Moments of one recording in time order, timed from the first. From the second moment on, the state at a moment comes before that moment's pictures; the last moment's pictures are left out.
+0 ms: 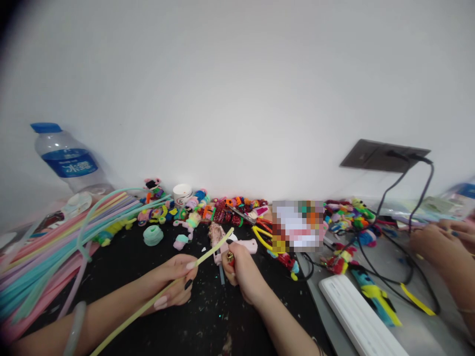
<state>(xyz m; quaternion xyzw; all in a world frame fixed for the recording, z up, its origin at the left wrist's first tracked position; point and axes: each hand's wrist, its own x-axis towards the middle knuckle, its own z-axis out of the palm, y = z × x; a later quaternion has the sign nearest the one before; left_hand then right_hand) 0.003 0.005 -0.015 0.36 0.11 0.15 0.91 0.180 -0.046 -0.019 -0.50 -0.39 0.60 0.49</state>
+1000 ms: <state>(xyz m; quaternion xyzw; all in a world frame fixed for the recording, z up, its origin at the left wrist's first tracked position) 0.005 0.005 -0.017 0.38 0.13 0.17 0.90 0.178 -0.044 -0.020 -0.50 -0.36 0.59 0.52</state>
